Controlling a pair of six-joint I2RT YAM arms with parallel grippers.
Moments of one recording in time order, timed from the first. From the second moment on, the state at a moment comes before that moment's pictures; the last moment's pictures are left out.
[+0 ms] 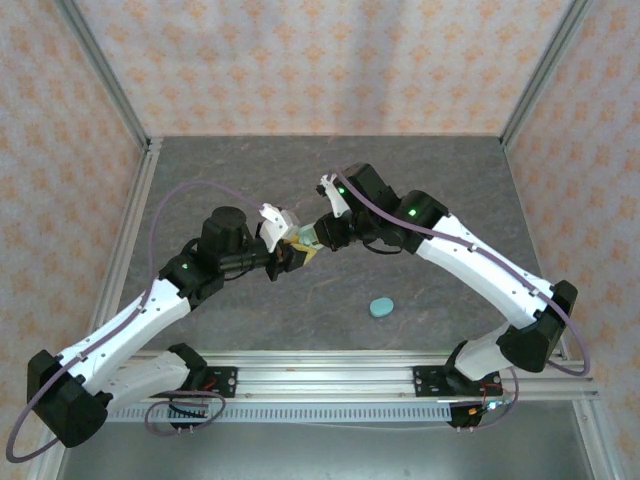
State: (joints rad) left arm -0.57 1.00 0.82 -0.23 0.48 0.05; right arm 0.86 1.45 1.57 -0.94 -0.10 0.32
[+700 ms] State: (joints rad) left arm -0.57 0.99 0.82 -0.25 0.47 0.05; right arm 0.85 1.44 1.53 -0.90 -0.17 0.34
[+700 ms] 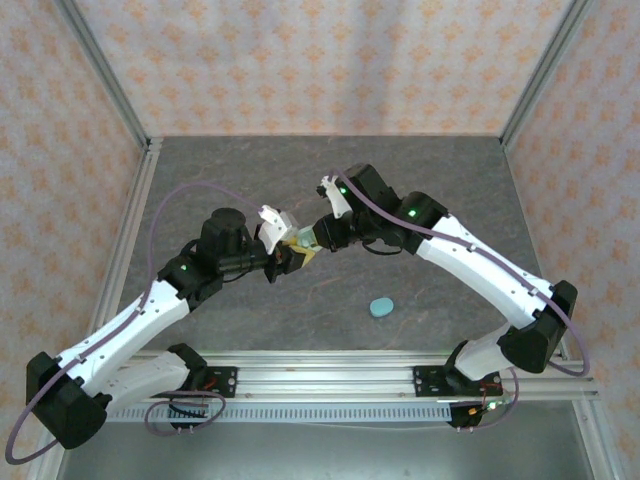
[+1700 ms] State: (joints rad) left arm -0.57 0.98 0.82 -0.22 0.48 0.05; right arm 0.85 1.36 1.48 -0.85 -0.21 0.36
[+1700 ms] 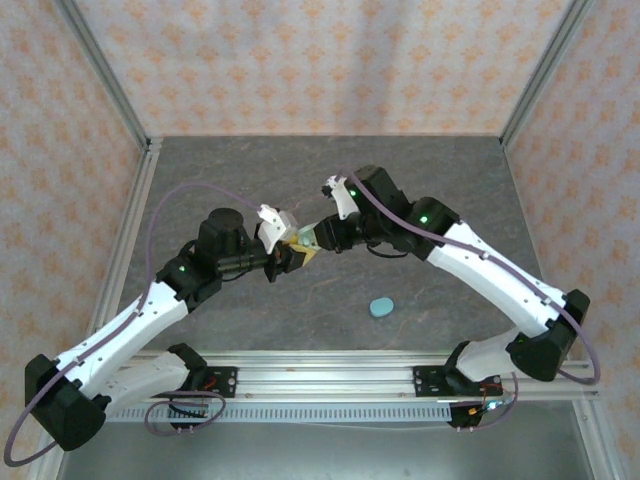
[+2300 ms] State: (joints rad) left arm -0.57 0.99 0.82 -0.19 0.48 0.03; right arm 0.74 1.13 1.37 -0.74 -0.23 0.52
